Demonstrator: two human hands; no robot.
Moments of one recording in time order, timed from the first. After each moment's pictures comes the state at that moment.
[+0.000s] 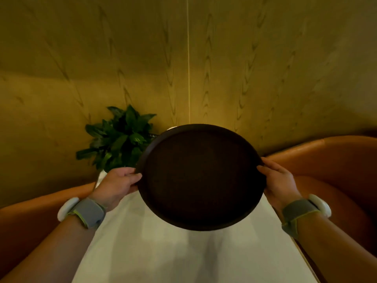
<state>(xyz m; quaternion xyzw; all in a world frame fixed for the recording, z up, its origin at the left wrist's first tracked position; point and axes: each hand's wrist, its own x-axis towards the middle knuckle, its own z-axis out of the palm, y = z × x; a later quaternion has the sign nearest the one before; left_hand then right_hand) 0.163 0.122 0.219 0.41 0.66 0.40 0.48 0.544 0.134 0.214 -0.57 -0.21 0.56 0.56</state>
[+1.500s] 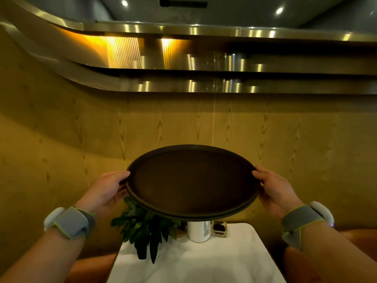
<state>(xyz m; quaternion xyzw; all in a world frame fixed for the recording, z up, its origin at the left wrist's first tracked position) 0.083 0.069 0.433 0.37 0.54 0.63 0.43 0.450 0.120 0.436 -0.43 -0.32 0.57 0.62</state>
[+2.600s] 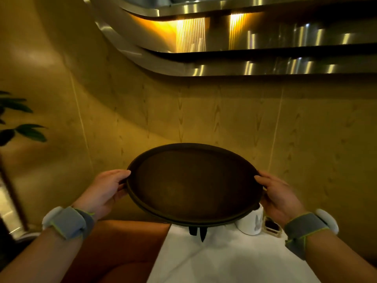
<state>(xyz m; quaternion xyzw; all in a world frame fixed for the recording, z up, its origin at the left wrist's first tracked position) -0.015 -0.039 0.407 0.27 0.62 0.66 0.33 0.321 0.114 0.397 -0.39 -0.38 0.68 0.49</state>
